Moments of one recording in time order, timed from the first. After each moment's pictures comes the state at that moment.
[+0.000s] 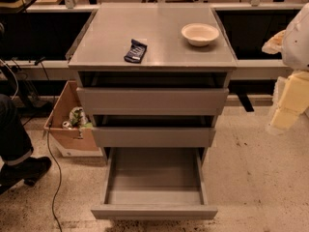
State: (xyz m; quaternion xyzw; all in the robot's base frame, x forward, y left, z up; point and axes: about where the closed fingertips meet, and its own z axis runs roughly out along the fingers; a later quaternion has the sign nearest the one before) arm 0.438 -0.217 0.976 -0.60 0.78 -0.03 0.16
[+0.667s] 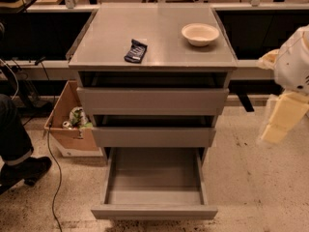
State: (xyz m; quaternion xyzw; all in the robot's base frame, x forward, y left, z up) arm 0.437 -0.212 0.944 -0.60 0.78 -0.02 0.17
